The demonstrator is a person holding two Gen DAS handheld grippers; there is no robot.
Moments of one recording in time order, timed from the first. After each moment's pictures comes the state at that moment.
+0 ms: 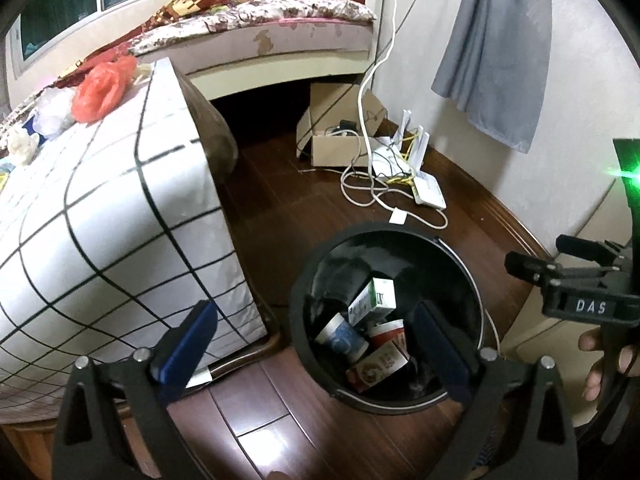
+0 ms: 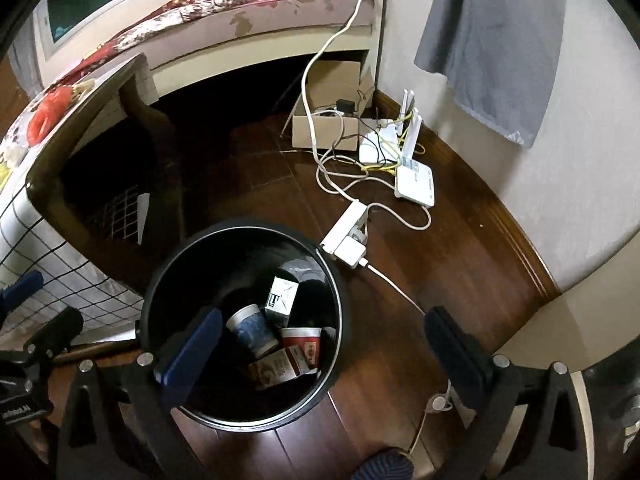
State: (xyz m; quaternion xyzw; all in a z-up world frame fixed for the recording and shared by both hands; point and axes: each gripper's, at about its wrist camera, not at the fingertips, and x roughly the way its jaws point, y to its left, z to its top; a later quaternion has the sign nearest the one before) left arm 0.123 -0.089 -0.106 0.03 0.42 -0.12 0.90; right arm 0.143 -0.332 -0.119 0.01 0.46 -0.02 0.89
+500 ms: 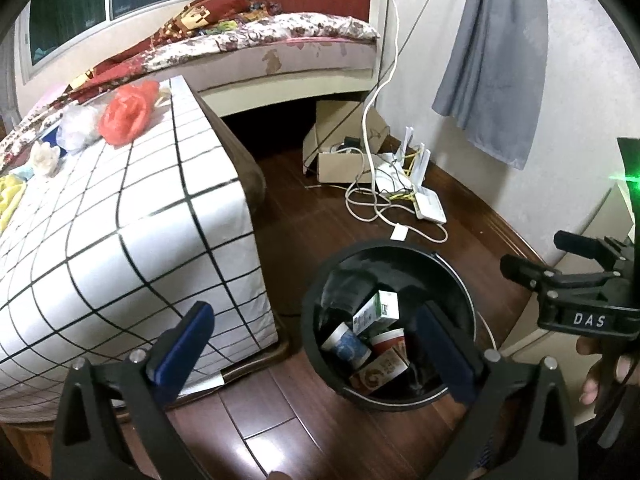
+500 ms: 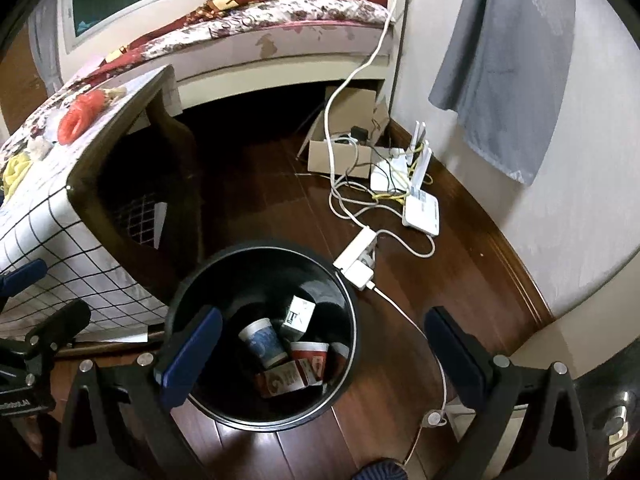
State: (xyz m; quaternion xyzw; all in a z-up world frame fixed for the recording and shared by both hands) left arm 0.111 -0.077 -0.081 0.03 0.40 -0.11 0.91; right arm 0.130 -0.308 -0.090 -0.02 0.43 0.00 0.90
